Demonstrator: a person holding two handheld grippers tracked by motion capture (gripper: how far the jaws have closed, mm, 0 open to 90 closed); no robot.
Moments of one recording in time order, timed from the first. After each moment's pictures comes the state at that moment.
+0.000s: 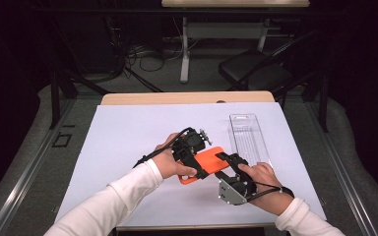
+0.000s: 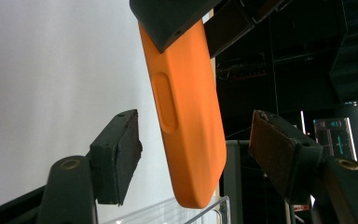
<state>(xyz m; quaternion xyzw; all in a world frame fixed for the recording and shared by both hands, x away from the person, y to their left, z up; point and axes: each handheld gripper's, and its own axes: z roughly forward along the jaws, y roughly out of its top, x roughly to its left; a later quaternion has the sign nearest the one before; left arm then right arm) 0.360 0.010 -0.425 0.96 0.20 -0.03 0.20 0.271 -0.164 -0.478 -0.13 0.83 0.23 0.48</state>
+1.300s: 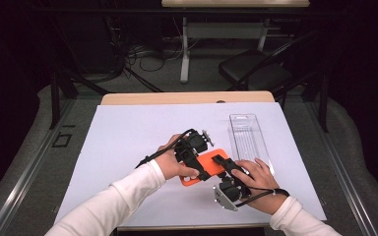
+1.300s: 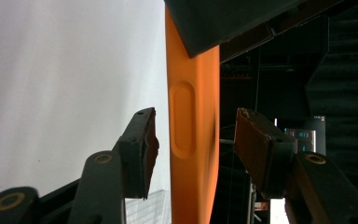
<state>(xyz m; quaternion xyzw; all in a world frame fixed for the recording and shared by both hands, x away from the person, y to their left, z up) 0.359 0.004 -0.428 0.96 0.20 -0.04 0.20 0.272 -0.155 -0.497 -0.19 0.81 0.18 0.53</state>
